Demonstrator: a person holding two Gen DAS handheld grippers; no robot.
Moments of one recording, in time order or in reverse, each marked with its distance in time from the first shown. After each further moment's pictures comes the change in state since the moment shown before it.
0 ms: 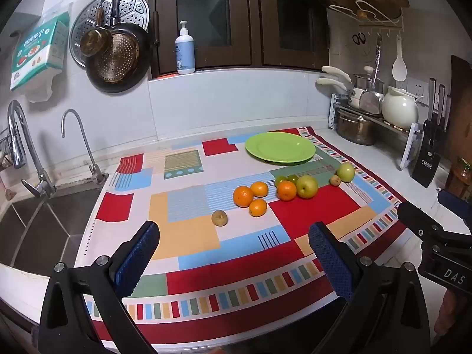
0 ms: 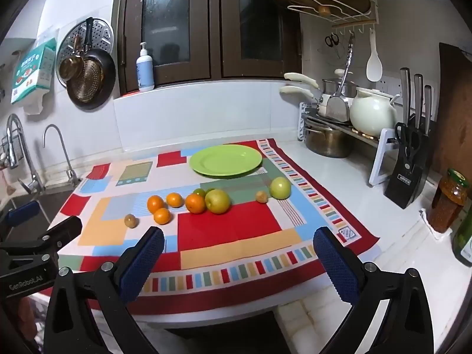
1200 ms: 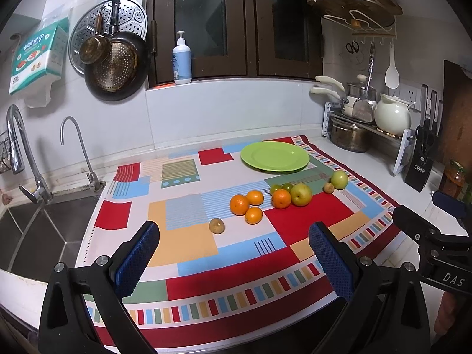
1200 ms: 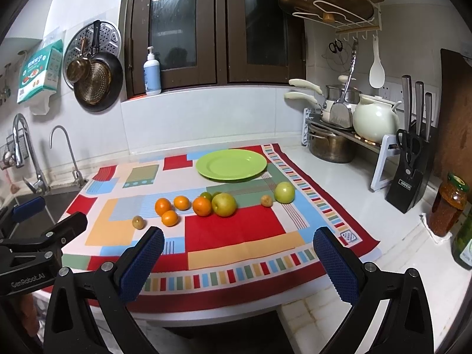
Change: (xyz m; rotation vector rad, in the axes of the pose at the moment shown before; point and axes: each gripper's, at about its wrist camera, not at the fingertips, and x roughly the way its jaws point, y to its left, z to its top) left arm -0.012 0.002 0.004 0.009 -0.040 -0.028; right arm -0.014 0.003 0.003 -0.018 -0.018 0.017
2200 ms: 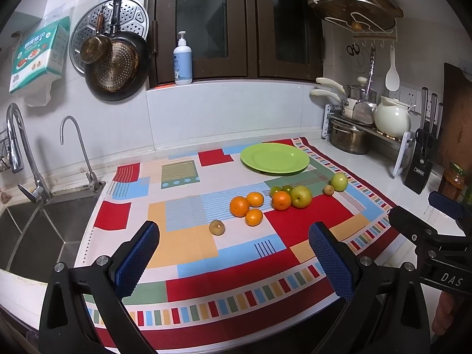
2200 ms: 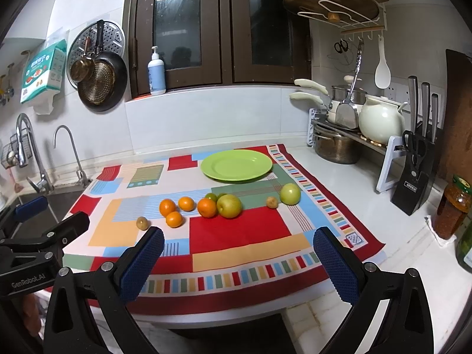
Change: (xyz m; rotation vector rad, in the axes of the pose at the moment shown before) left arm 0.001 -0.002 0.001 -0.006 -0.011 -0.002; right arm 0.004 0.004 0.003 -0.008 0.001 0.018
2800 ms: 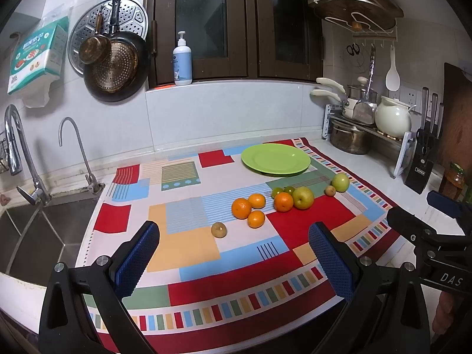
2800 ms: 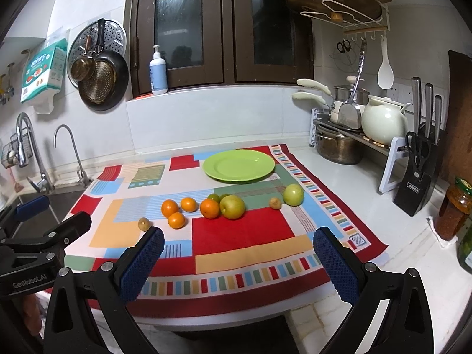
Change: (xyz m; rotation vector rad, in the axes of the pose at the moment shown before) left arm 0.001 0.003 -0.001 0.000 0.001 -0.005; right arm 0.004 0.006 0.002 -0.002 0.003 0.006
